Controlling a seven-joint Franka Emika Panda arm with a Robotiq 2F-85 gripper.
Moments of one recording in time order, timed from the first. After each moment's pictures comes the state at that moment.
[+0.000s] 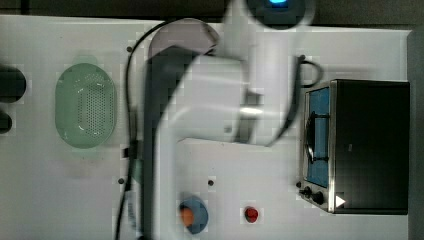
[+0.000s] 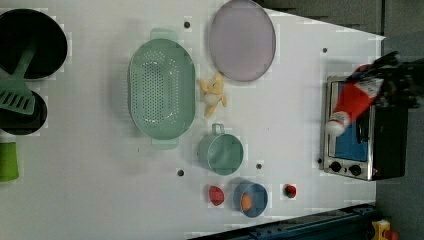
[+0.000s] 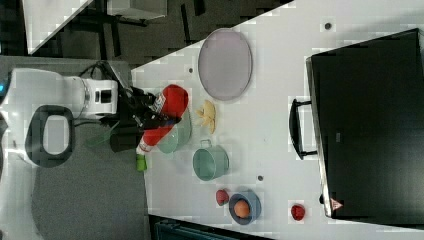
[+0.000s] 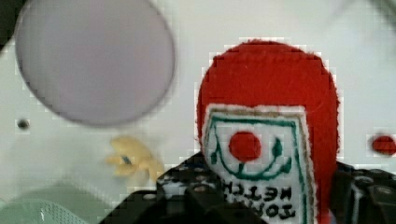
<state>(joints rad) 0.22 0.19 -0.27 -1.70 0.12 0.15 -0.01</state>
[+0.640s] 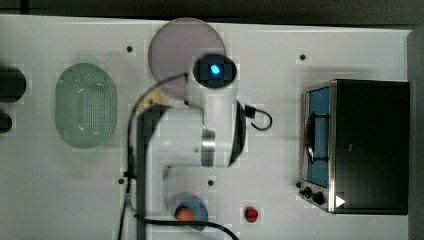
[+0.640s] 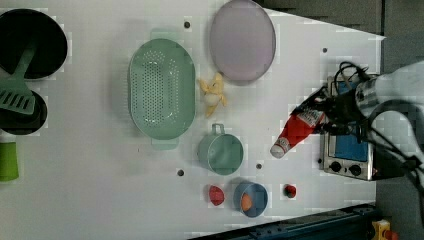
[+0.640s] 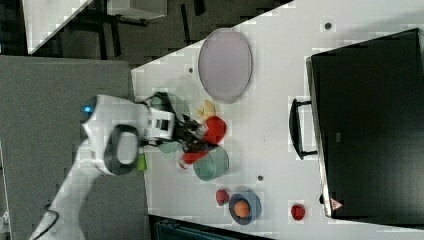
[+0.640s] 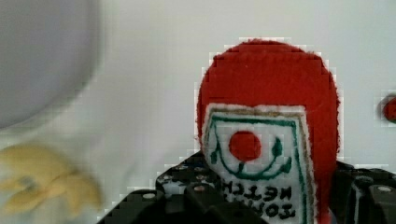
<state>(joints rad) 0.27 0.19 -0.26 -2.11 0.08 0.45 0.12</state>
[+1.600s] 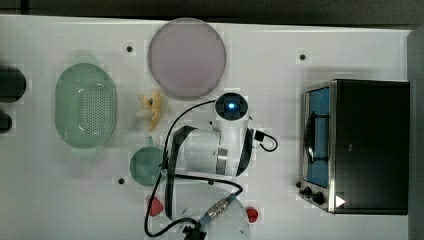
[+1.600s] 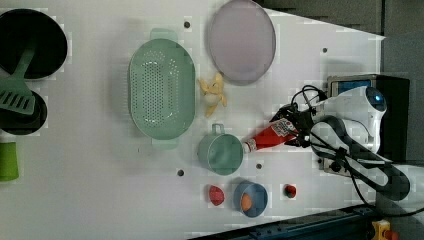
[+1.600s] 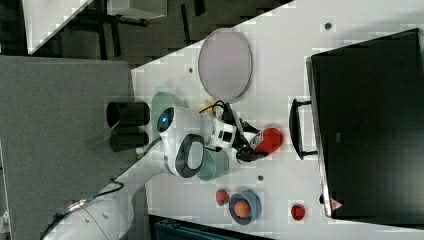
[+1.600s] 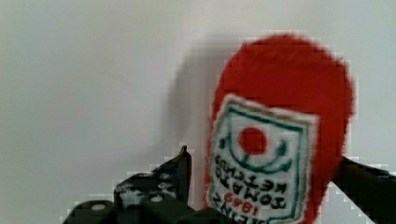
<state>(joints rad) 0.25 0.45 -0.29 -2.26 0.10 0.85 0.17</state>
